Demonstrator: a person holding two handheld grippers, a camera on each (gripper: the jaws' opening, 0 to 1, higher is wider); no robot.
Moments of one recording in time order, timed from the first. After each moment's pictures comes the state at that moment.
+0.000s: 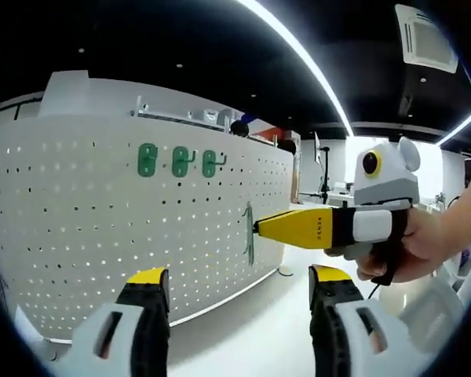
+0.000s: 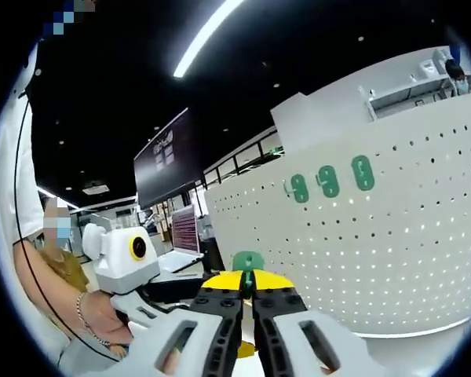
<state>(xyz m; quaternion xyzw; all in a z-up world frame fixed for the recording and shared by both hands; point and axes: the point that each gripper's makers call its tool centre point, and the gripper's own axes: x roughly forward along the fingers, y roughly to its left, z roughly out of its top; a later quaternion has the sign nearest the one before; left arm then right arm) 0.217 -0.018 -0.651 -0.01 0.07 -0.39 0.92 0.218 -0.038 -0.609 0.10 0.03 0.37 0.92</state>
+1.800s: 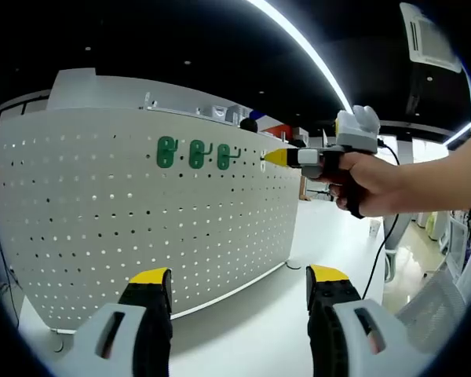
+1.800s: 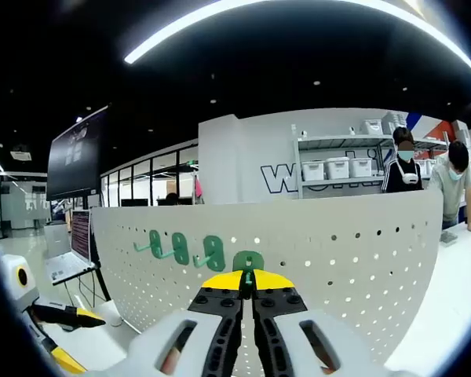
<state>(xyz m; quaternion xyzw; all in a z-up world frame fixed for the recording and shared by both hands) 0.214 0.005 -0.660 -0.01 0.08 -0.36 0.93 0.325 -0.151 -0.553 0.03 -0.01 0.15 0.99</state>
